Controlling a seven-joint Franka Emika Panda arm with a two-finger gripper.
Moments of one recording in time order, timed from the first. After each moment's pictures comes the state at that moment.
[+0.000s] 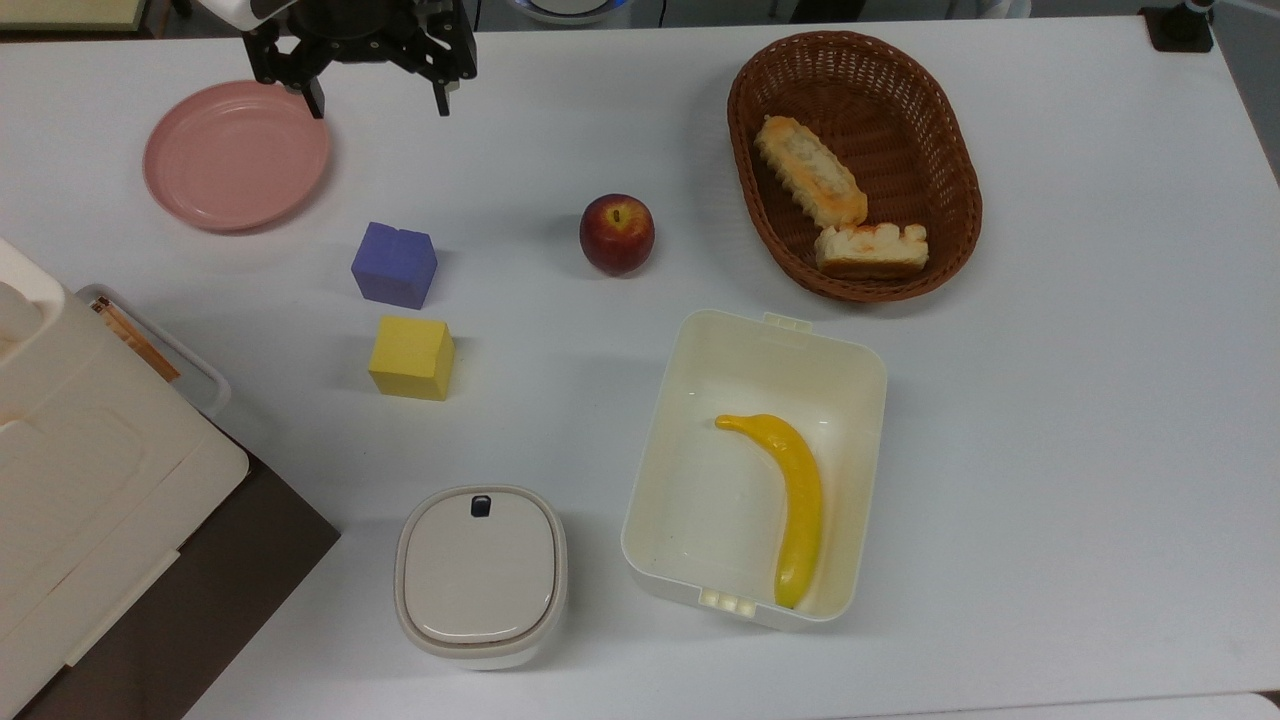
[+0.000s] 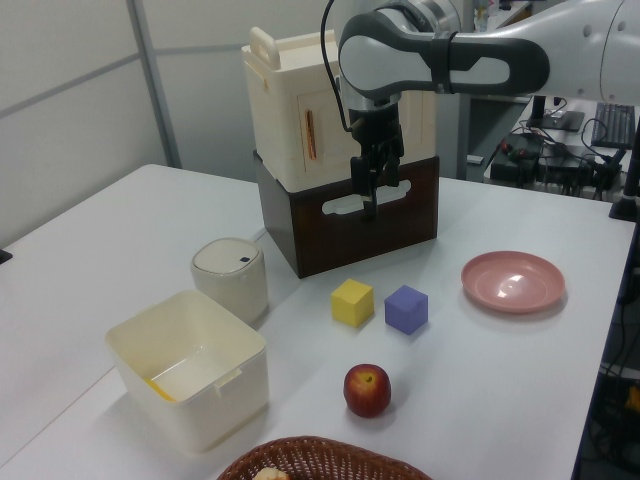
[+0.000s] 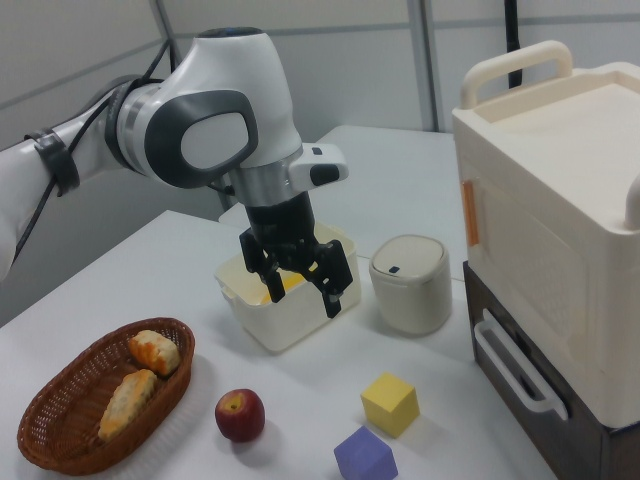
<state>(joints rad) 0.02 0.21 -0.18 -1.40 -0.03 1.57 -0.24</state>
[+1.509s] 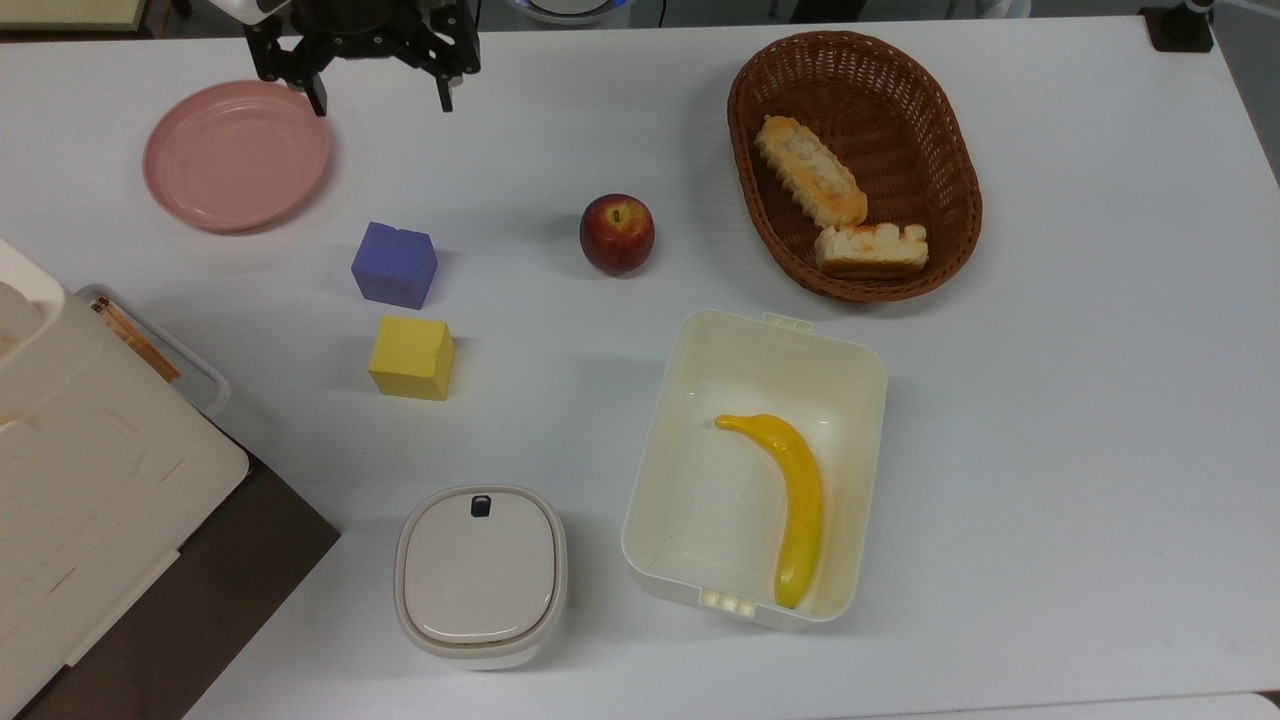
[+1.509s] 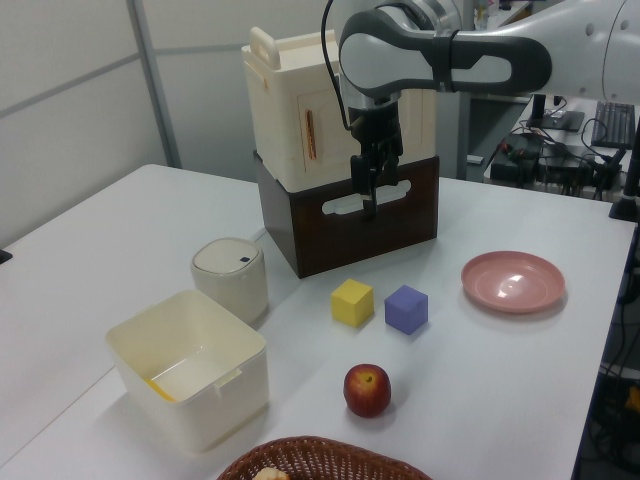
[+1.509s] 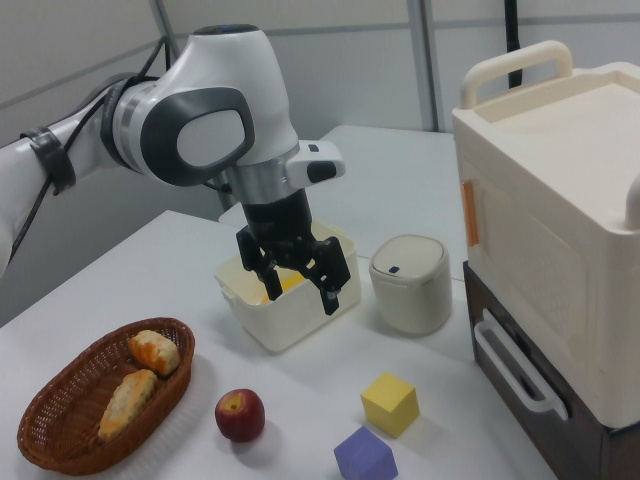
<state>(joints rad) 0.02 0.20 -0.18 -1.40 -0.03 1.57 -0.25</state>
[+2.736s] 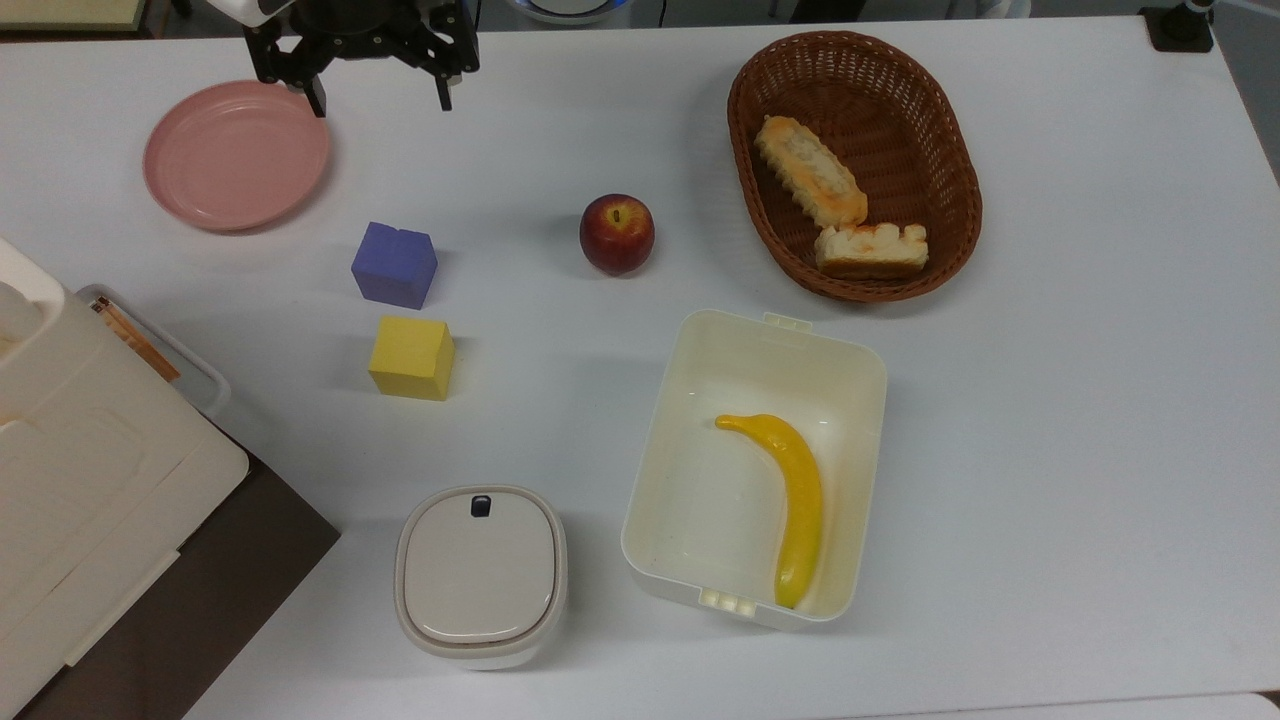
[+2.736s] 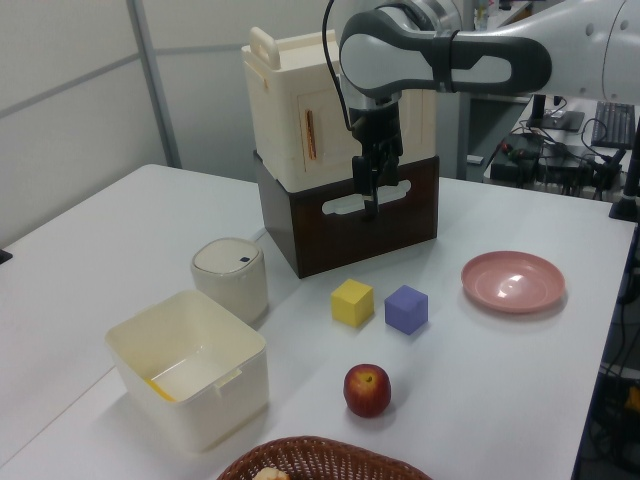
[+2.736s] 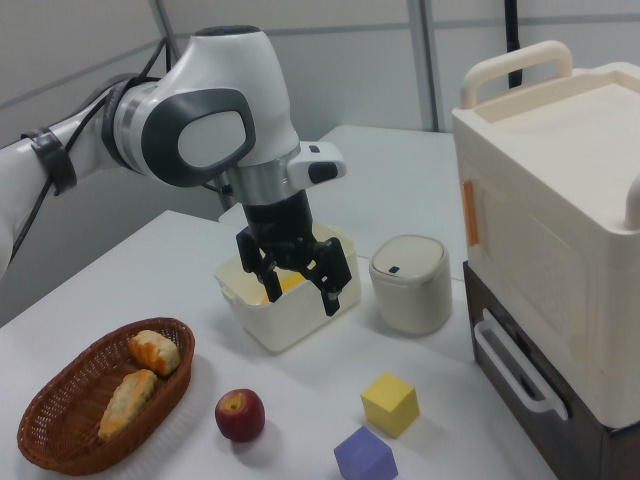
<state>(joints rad) 0.02 0.20 -0.18 -1.40 -0.03 1.56 -0.27</state>
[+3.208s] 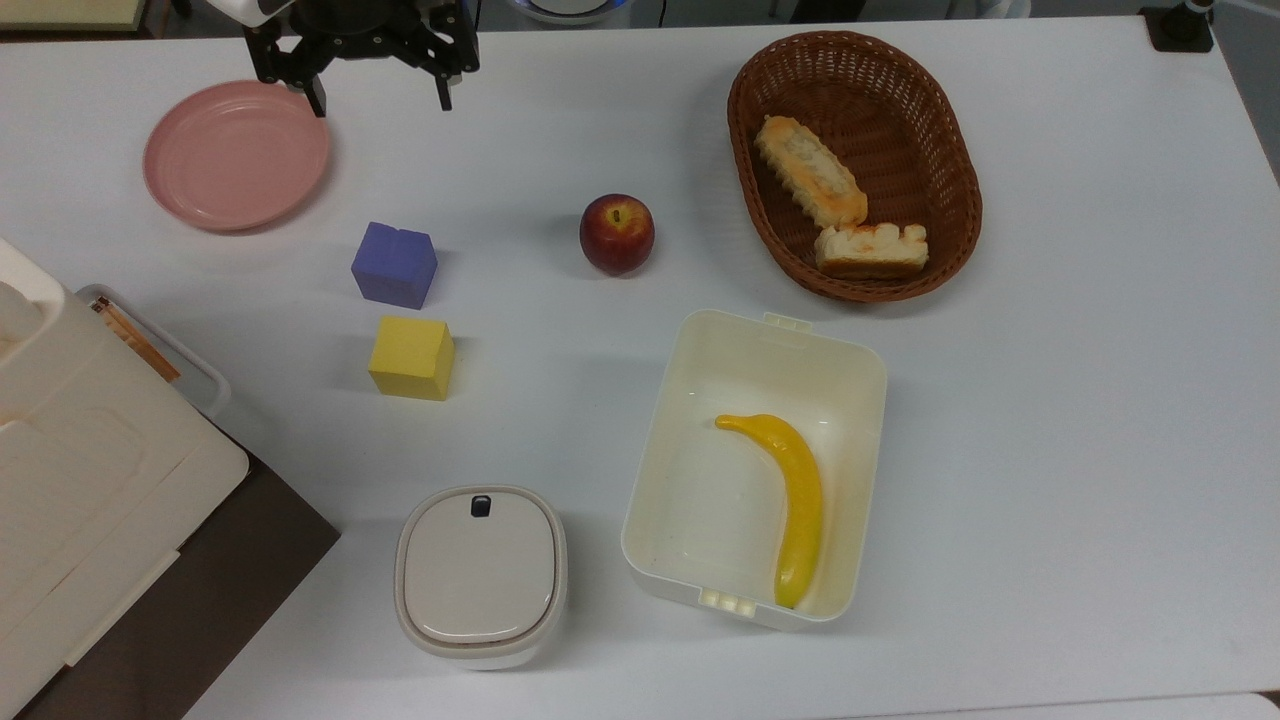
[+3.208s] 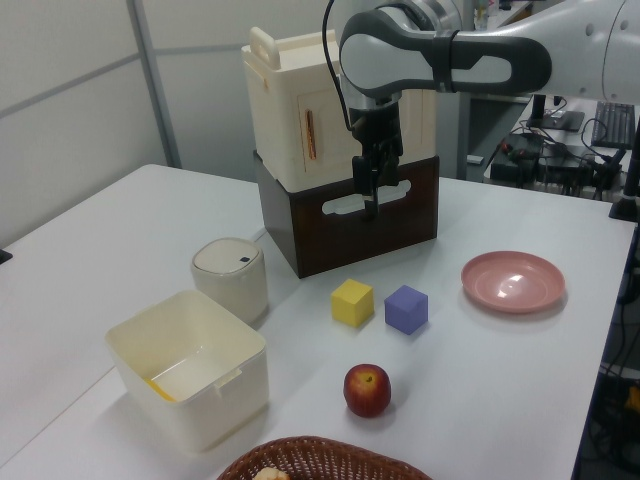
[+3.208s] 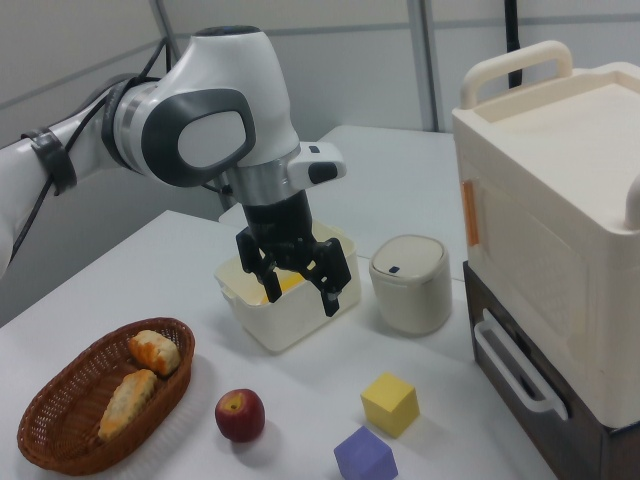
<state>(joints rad) 0.02 0.20 -0.18 -1.40 -0.03 1.56 -0.27</state>
